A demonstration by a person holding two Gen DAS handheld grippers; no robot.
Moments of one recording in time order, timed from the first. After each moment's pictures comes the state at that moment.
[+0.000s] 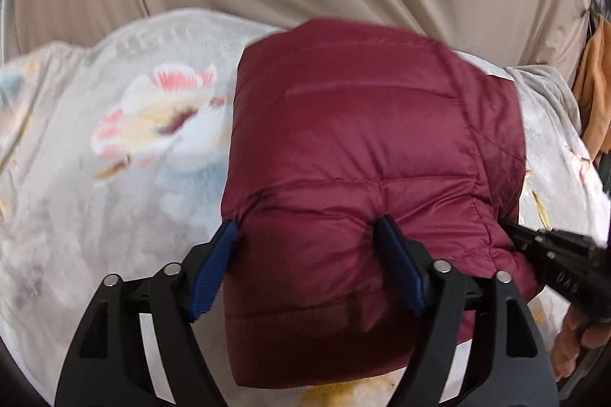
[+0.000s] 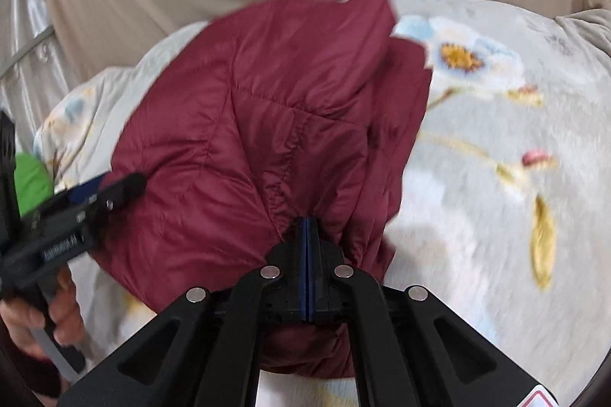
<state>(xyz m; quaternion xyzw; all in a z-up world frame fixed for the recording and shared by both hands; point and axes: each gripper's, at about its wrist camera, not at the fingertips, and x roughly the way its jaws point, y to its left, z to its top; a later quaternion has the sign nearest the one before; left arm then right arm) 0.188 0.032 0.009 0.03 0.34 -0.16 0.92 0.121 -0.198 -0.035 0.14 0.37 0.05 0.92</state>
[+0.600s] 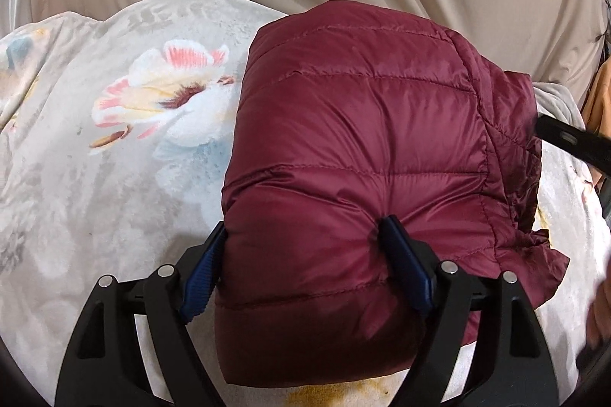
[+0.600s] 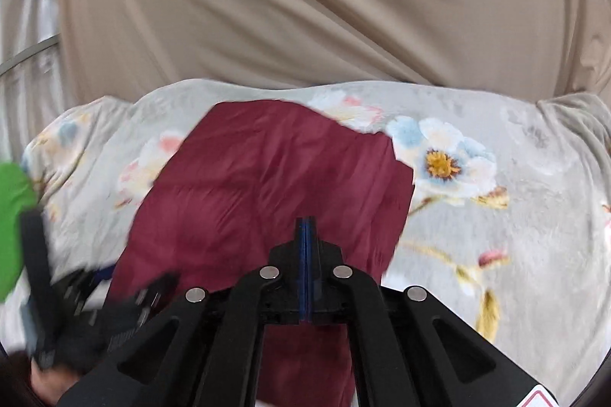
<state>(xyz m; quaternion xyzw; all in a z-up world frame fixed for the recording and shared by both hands) 0.186 0.032 -0.001 0.00 0.35 -0.14 0.93 0.157 -0.210 0.036 0.10 0.30 -0.01 0.95</state>
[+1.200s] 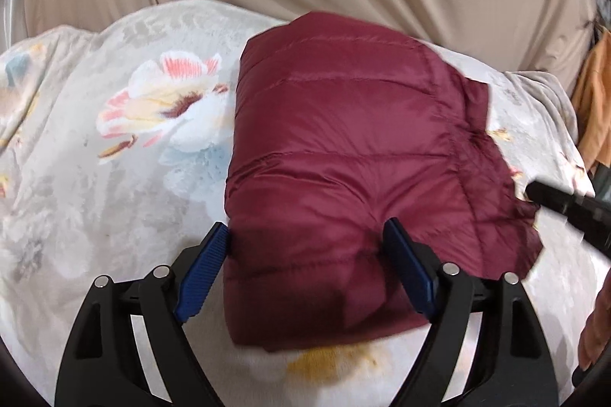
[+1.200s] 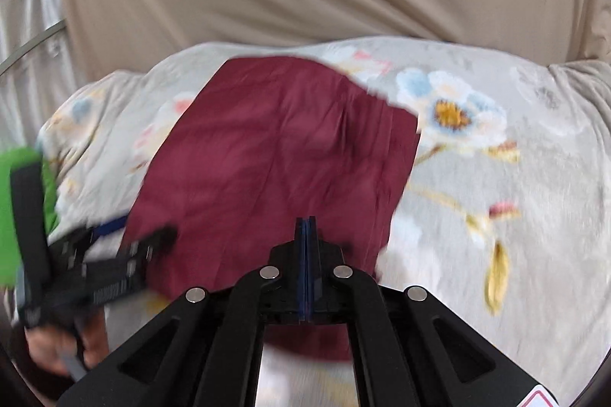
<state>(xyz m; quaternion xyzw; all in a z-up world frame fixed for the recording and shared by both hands) 0.164 0.034 0.020 0.02 0.35 -0.16 0.92 0.093 -0.205 0.022 0.10 0.36 0.06 0.93</state>
